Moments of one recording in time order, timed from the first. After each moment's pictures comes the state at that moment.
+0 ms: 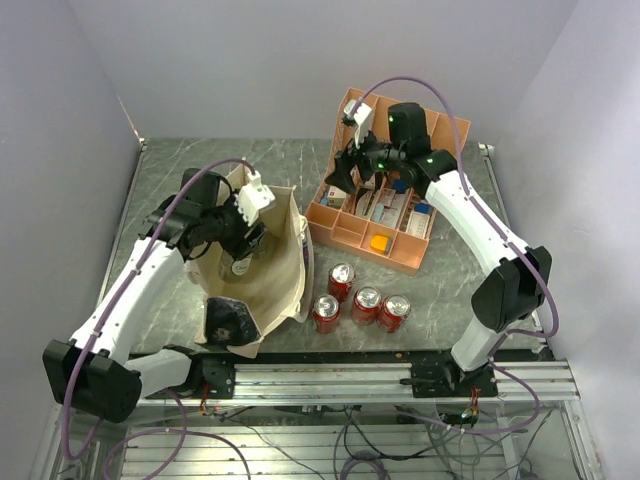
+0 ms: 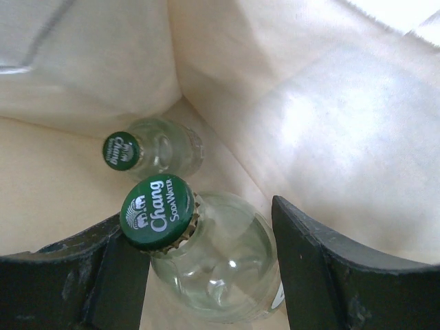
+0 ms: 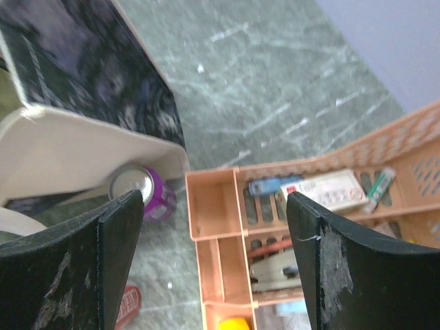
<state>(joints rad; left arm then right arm) -0.32 1.17 1.11 -0.77 0.41 0.59 0.44 1.71 1.66 -0.45 -0.56 -0.30</state>
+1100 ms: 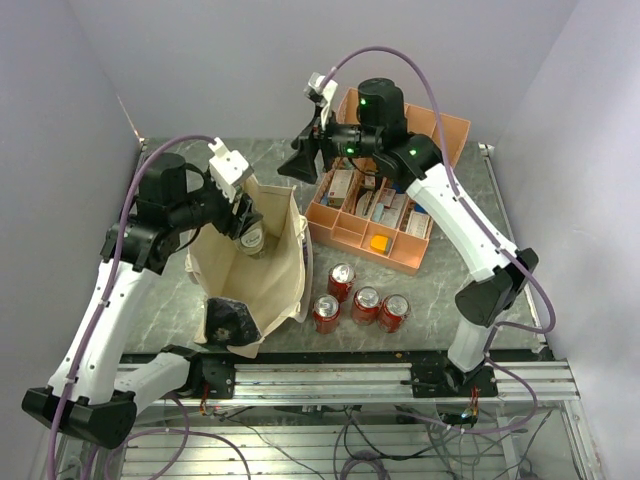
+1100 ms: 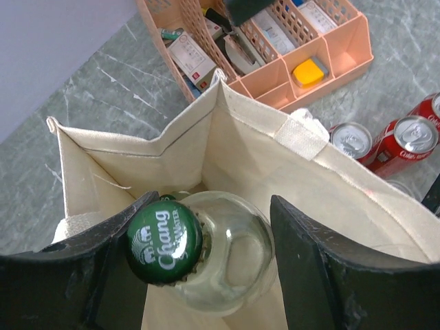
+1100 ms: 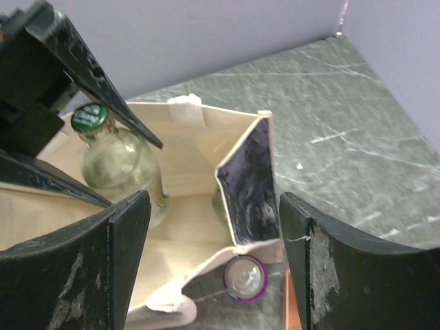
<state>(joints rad) -0.28 1.05 1.31 -0.67 0.52 0.32 0.64 1.79 2.05 -0.53 -0.64 -0.08</state>
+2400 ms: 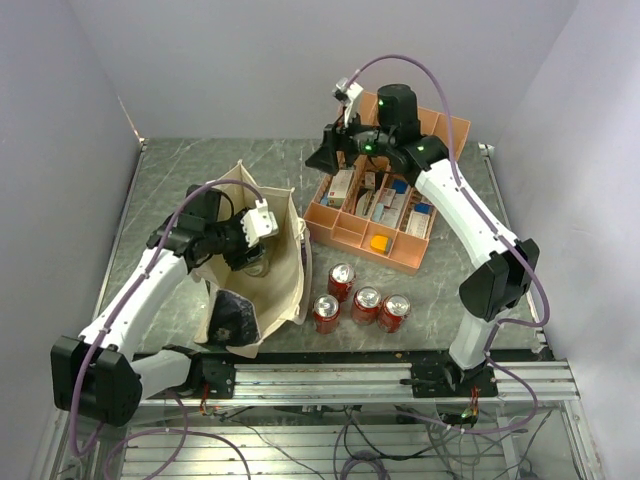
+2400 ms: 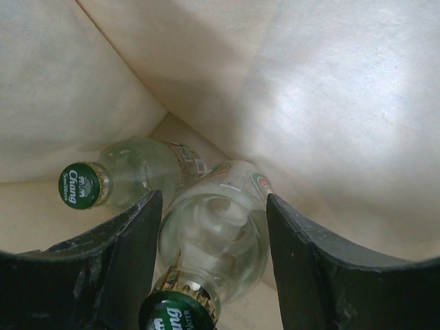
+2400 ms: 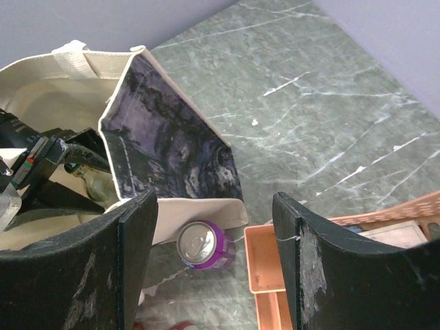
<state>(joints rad) -0.28 1.14 0.94 -0.63 0.55 0.83 0.50 1.81 1.90 -0.46 -0.64 -0.05</state>
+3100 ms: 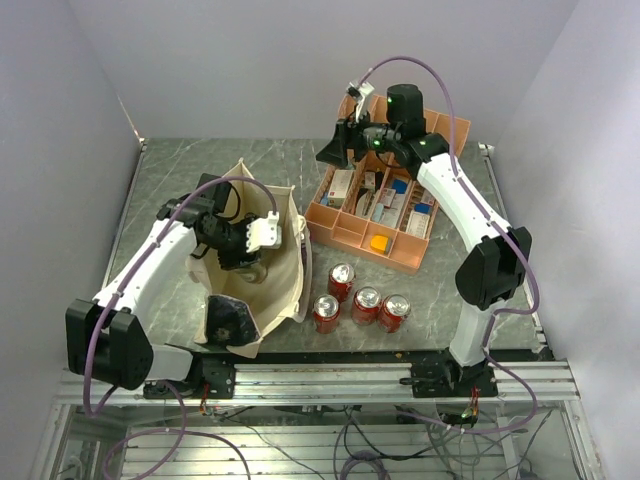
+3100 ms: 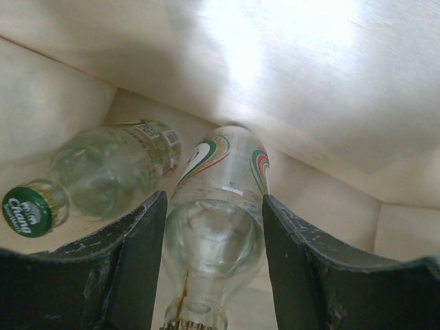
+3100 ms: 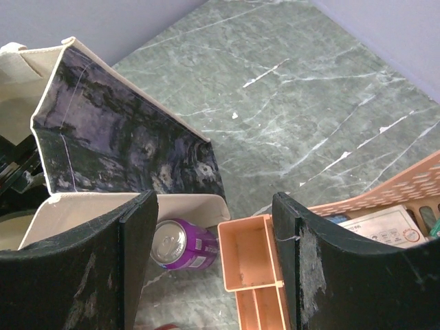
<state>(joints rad) -0.28 1.33 1.11 -0.94 0.52 1.19 0.40 1.89 1.89 -0.39 -0.71 0.00</state>
